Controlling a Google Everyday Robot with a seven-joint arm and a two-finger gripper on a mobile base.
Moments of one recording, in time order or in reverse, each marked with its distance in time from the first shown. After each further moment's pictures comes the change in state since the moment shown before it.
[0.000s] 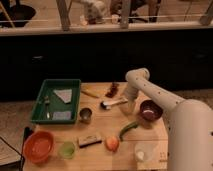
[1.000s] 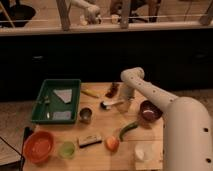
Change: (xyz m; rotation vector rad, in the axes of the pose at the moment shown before) arm -0.020 -0.009 0.005 -0.026 -0.006 -0.046
